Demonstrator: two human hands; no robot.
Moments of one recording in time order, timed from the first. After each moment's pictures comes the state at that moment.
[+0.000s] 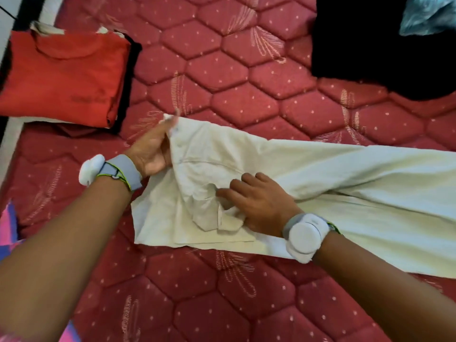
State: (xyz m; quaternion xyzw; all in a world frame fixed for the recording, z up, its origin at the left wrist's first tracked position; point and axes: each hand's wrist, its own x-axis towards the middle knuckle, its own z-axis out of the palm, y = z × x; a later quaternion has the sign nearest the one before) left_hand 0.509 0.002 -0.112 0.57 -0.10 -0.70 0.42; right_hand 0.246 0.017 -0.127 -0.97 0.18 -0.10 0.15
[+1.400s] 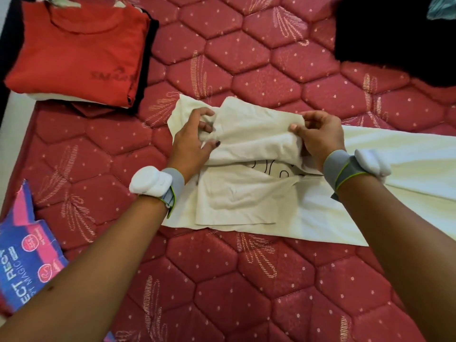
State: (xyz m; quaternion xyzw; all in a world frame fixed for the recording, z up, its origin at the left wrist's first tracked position) left_hand 0.481 0.044 -0.124 0.73 -0.48 -0.35 0.33; right_hand 0.245 -0.056 -0.124 -0.44 0.69 -0.25 0.52
